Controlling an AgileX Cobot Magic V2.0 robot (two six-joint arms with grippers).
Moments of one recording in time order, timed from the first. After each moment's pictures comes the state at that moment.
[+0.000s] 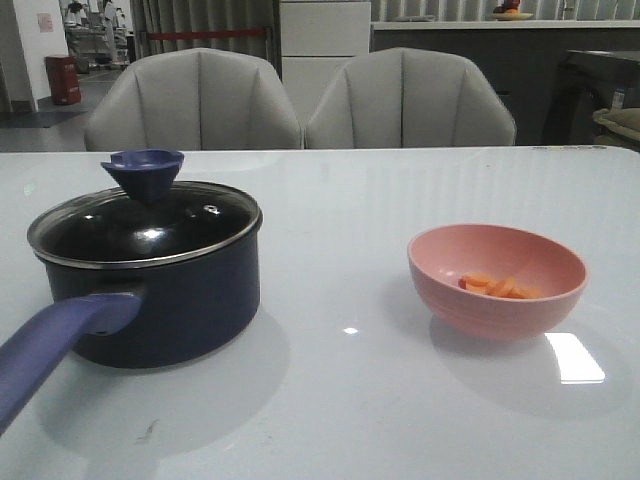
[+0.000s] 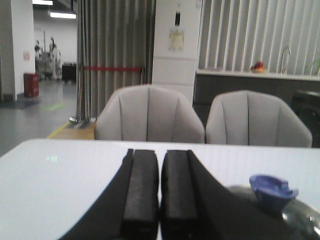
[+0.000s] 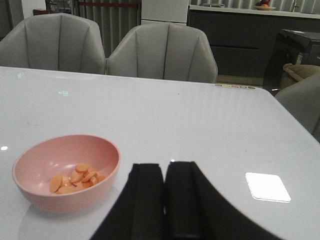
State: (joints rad) left arm -0.06 0.00 0.01 0.00 -0.14 -0.09; right arm 0.05 -0.01 0.03 -0.02 0.08 0.01
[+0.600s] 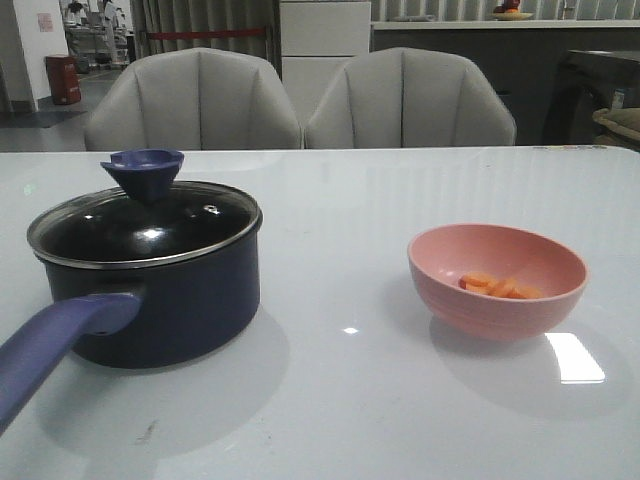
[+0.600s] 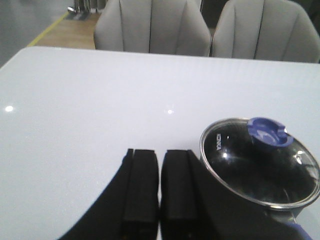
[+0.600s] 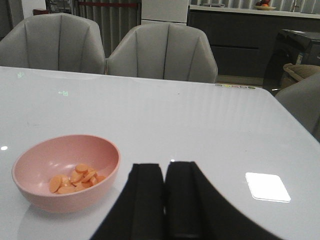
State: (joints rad) left arm -0.06 0.33 -0.43 -0.03 0.45 -0.09; right arm 0.05 -0.01 0.03 -0.02 0.08 0.01
